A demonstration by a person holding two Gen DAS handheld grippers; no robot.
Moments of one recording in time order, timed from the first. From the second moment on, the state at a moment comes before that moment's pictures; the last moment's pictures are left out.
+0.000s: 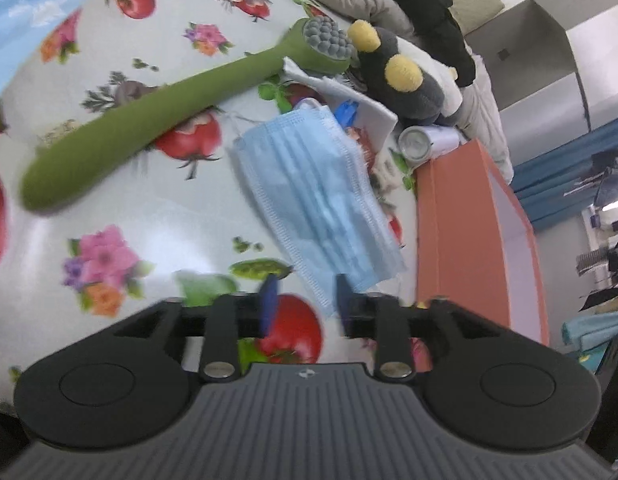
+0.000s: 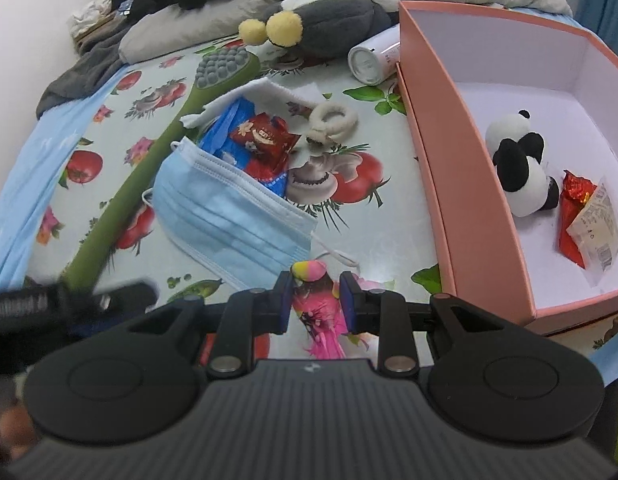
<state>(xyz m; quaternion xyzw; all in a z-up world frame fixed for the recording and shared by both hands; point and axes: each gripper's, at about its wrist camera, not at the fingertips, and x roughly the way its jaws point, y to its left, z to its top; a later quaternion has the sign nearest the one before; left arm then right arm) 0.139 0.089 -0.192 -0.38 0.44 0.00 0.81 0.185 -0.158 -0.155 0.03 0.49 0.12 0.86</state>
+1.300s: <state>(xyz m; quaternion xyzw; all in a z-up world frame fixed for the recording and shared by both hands) 0.226 0.057 -0.209 -0.32 0.51 0.10 0.79 0.168 -0.181 -0.174 0.03 0.50 0.13 0.85</state>
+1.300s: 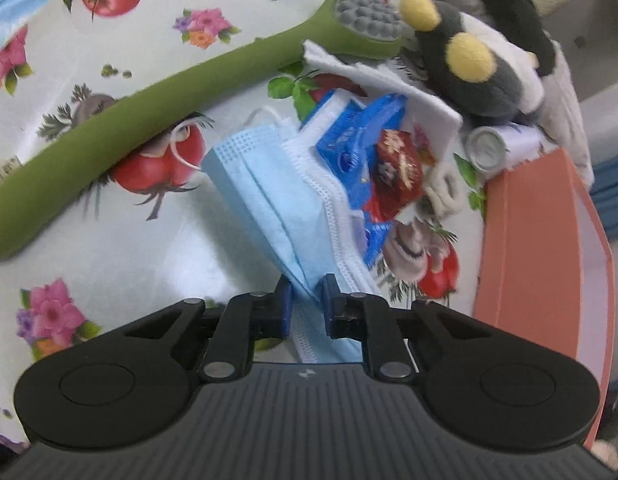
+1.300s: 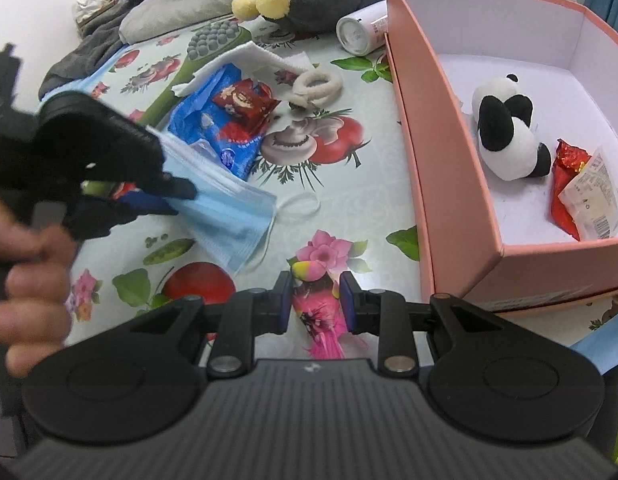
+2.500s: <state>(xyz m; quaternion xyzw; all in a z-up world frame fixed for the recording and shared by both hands) 0.135 0.090 -0.199 -0.24 0.52 0.07 0.82 0.179 -0.156 -0.190 0.00 0.49 0.20 0.85</state>
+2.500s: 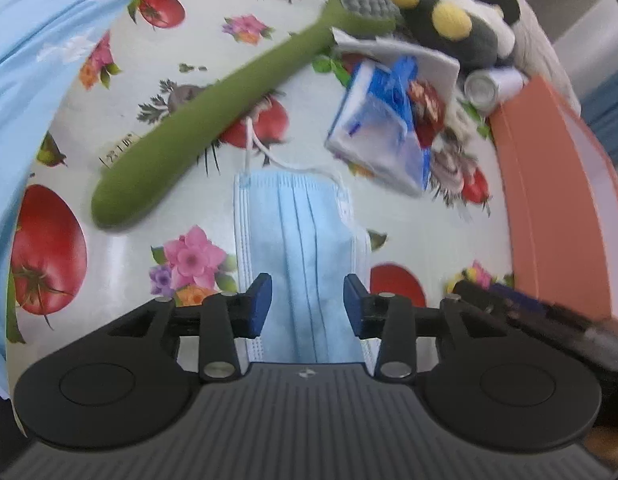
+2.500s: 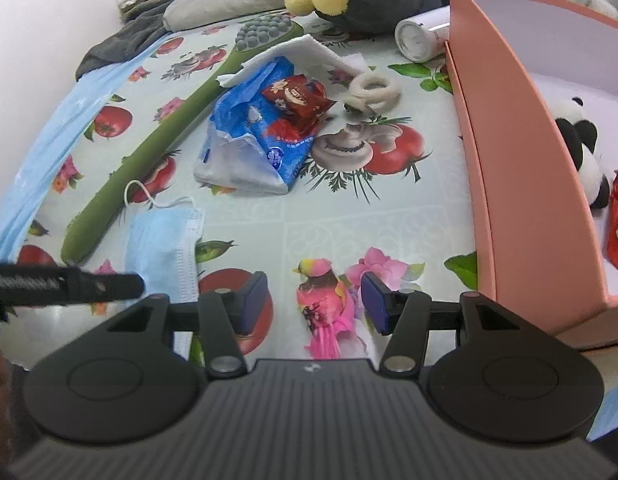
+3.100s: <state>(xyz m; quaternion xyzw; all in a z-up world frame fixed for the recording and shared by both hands) 0.140 0.068 -0.204 -0.18 0.49 0.13 0.84 0.179 -0.155 -0.191 -0.04 0.48 0.19 0.86</state>
